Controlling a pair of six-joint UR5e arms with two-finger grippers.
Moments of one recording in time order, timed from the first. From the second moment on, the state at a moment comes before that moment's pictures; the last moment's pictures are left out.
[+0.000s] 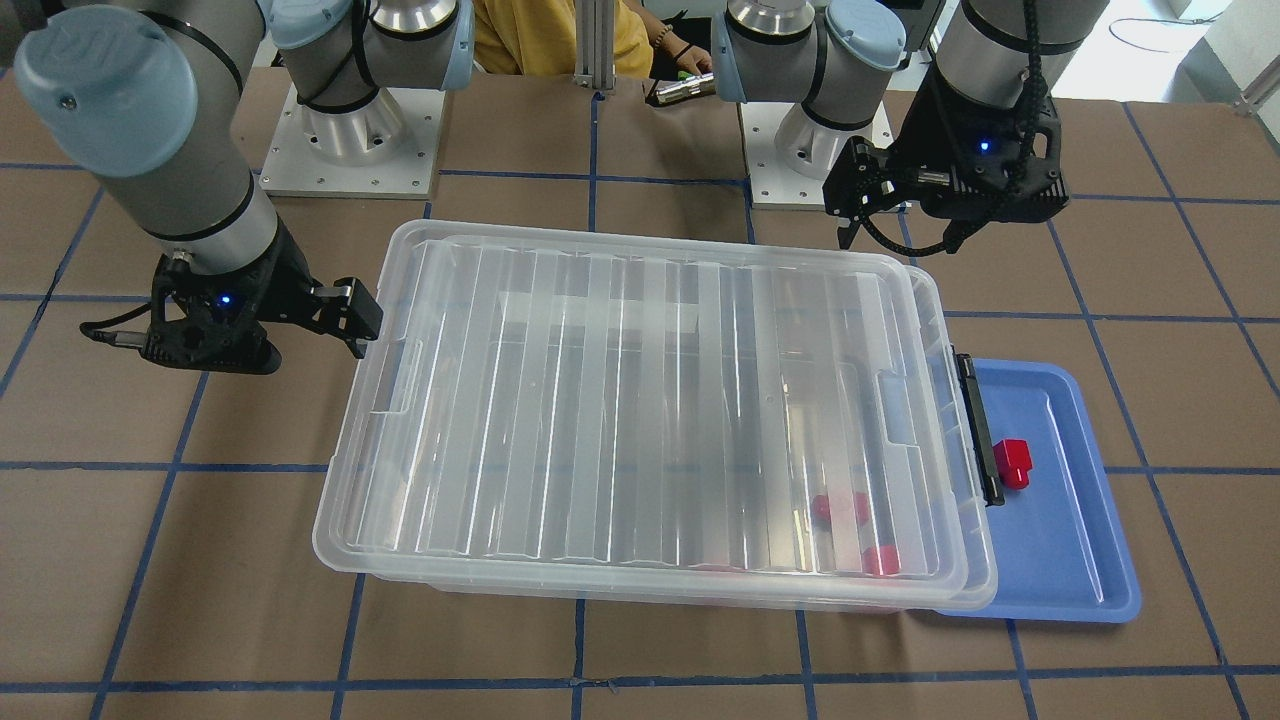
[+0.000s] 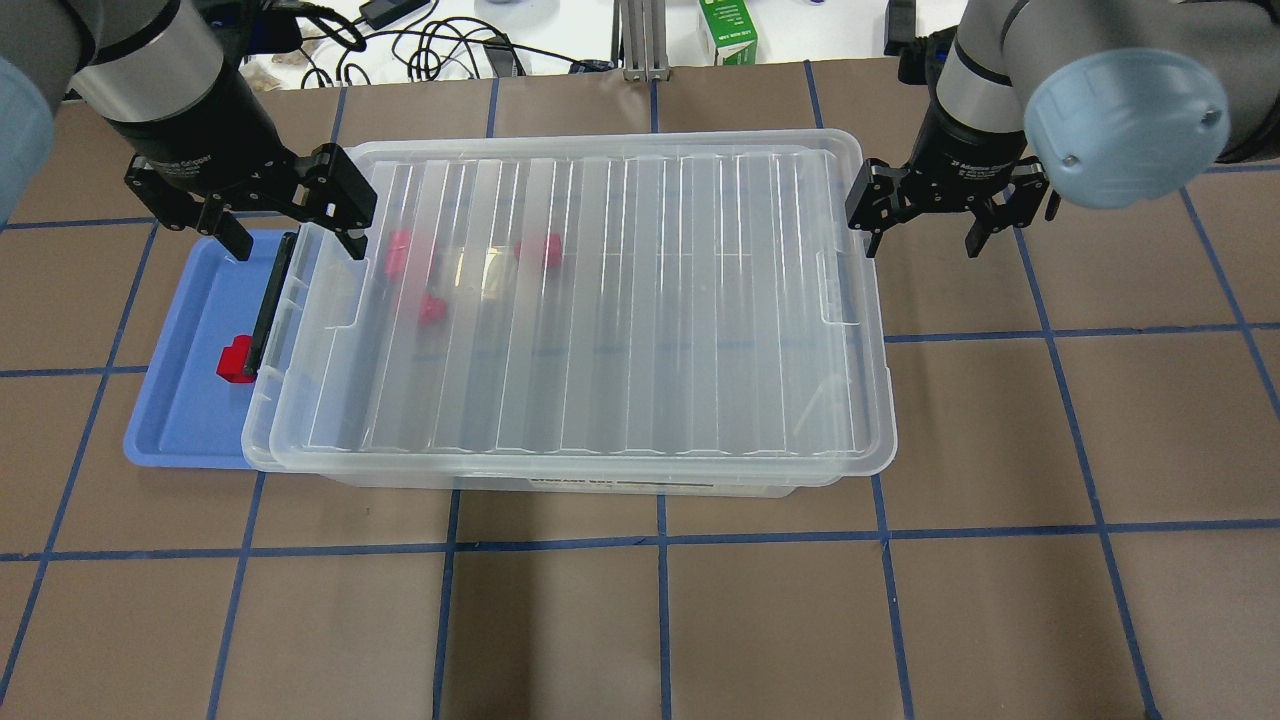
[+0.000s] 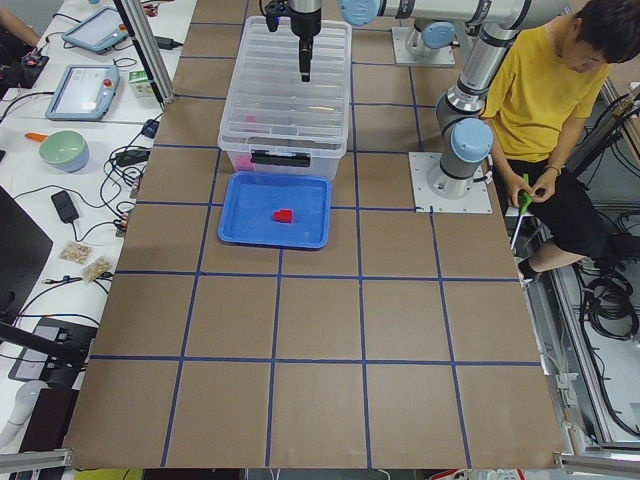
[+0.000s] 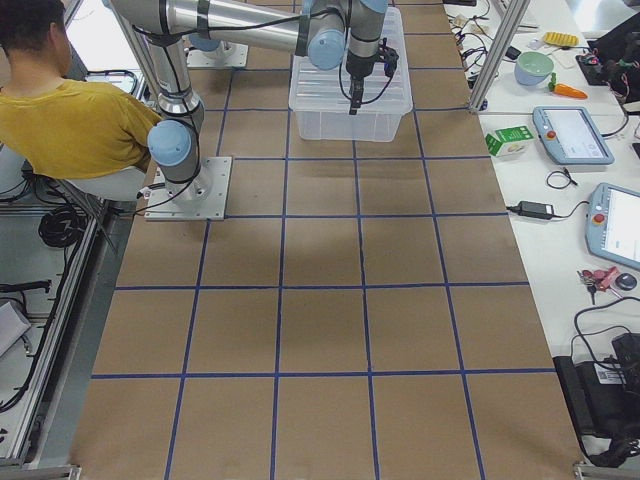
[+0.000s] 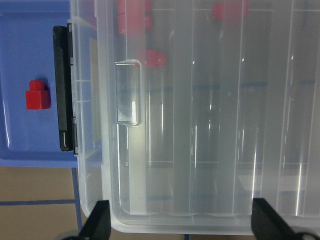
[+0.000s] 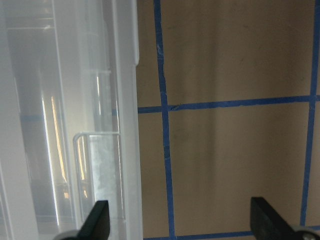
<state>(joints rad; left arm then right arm) -1.53 -1.55 -1.55 -1.63 1.59 0.08 1.56 -1.42 1.63 -1.72 -1.57 0.04</state>
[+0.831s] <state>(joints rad) -1.53 -1.54 -1.55 -1.63 1.59 0.08 1.56 -1.34 1.63 -1.75 -1.54 0.04</state>
